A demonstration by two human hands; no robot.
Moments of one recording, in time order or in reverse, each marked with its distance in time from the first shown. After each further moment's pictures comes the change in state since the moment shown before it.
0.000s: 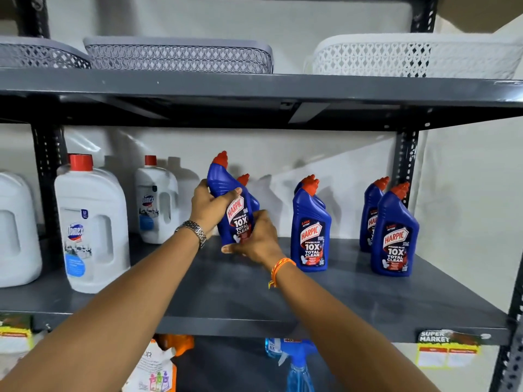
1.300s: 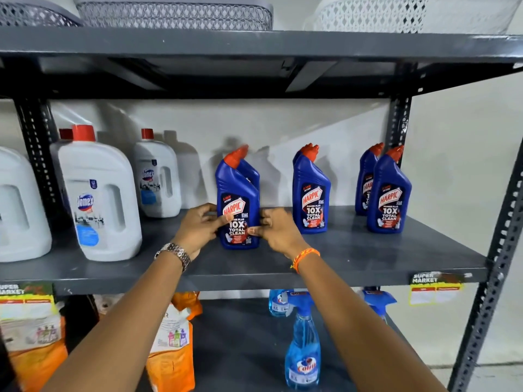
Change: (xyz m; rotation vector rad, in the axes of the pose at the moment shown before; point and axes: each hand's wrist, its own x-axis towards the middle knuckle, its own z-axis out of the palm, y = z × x) left_hand -0.064 -0.070 -0.065 0.096 -0.241 -0.231; right_hand -0.050 0.030 -0.005 0.134 -0.114 0.056
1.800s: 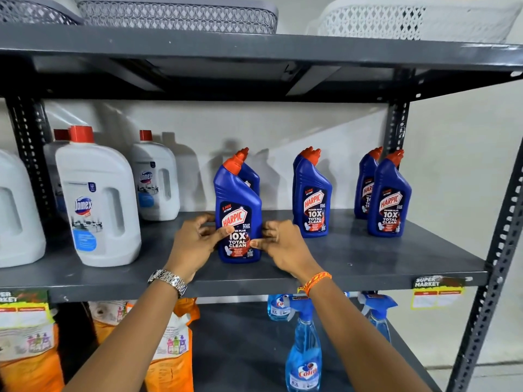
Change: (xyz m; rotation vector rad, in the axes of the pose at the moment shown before) left_hand -0.041 0.002 -0.004 0.051 0.032 0.100; right_hand -0.038 -0.007 0.003 0.105 0.026 0.000
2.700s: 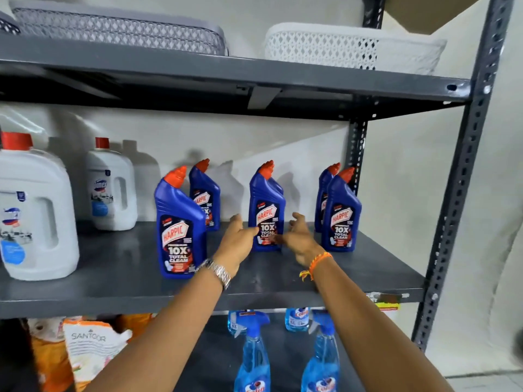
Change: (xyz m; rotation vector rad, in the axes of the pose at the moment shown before) left_hand 0.009 0.057 0.189 -0.062 -0.096 -0.166; right_hand 0.047 0.046 -0.154 0.079 0.165 0.190
